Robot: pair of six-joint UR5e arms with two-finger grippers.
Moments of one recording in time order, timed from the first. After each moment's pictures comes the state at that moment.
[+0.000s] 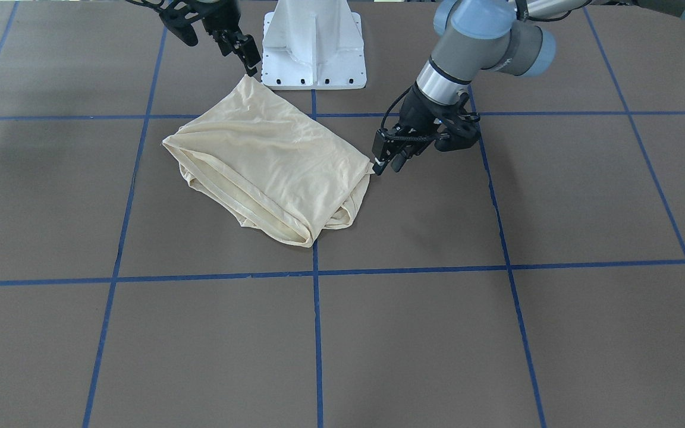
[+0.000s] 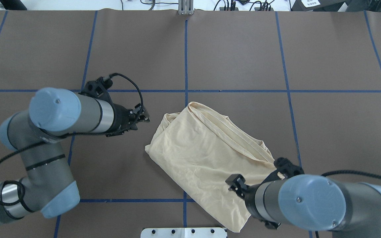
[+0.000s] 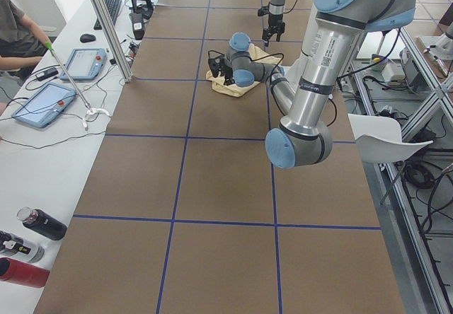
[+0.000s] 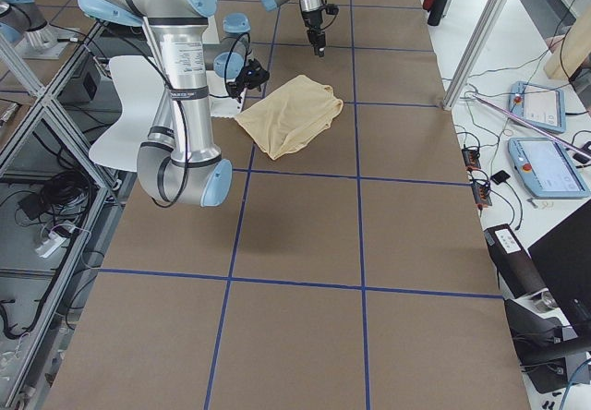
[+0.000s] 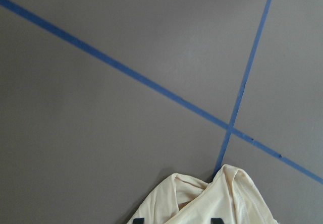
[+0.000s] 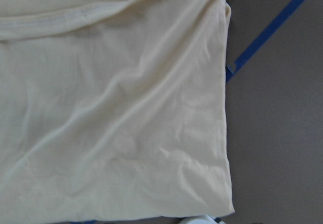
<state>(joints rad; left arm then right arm) -0.49 -1.97 -1.86 -2.02 -1.77 -1.77 0.21 -1.31 2.29 -1.67 1.67 2.31</state>
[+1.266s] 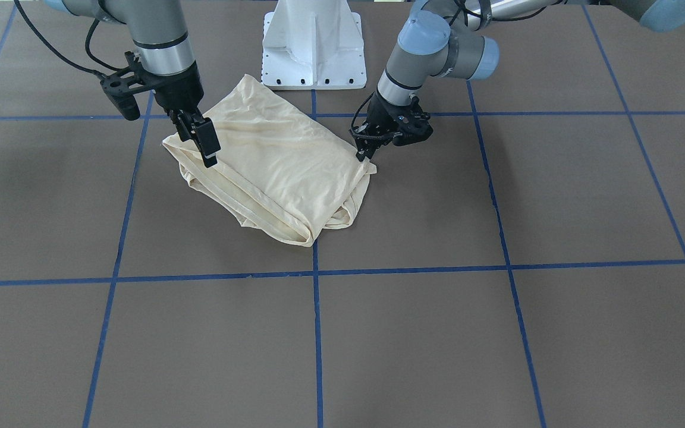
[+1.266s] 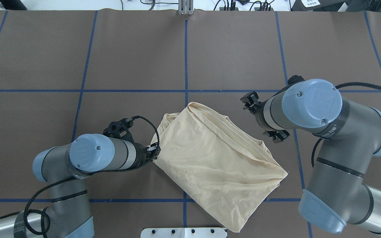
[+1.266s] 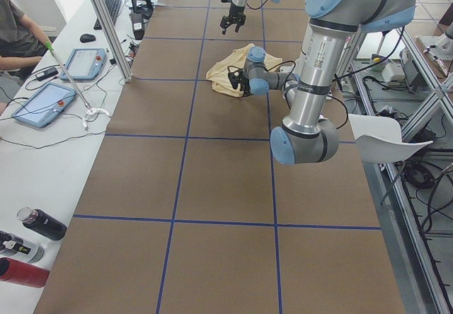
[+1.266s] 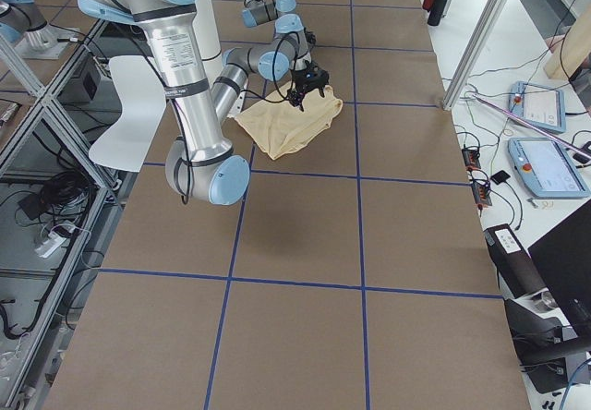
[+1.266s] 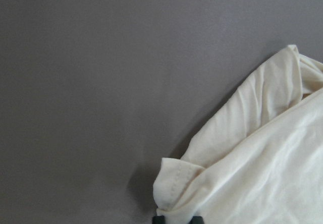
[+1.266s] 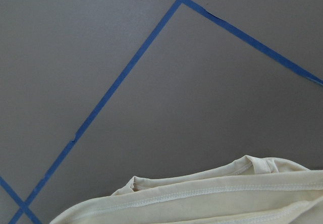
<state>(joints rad) -0.35 -1.98 -1.76 -2.06 -1.70 -1.82 0.54 -1.20 2.10 -1.67 1.69 2.12</state>
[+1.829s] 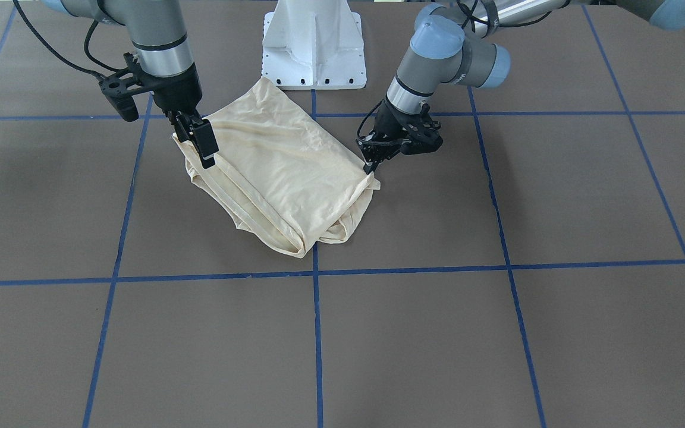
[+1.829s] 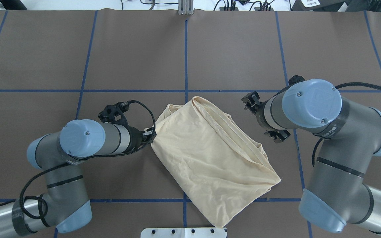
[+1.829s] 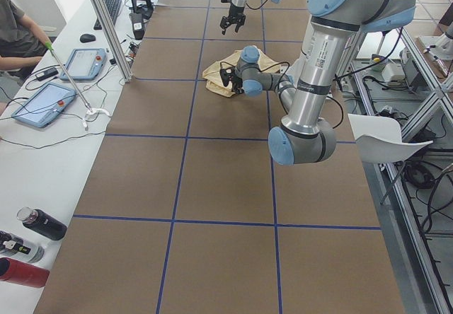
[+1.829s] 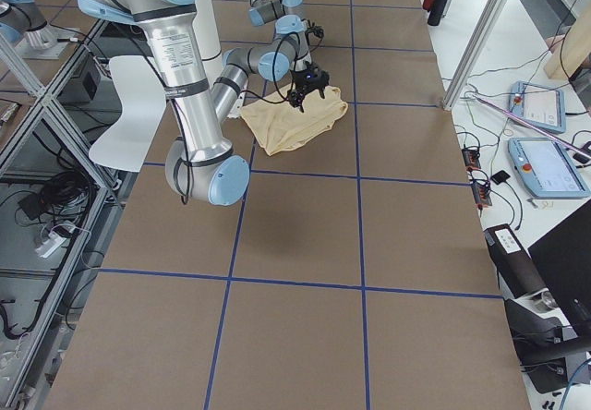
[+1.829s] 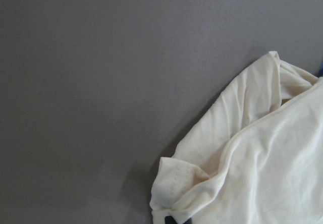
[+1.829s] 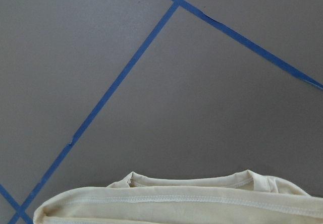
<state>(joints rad) -0.44 -1.99 -1.75 -2.11 -1.69 -1.67 0.54 -1.20 2.10 -1.67 1.68 2.12</state>
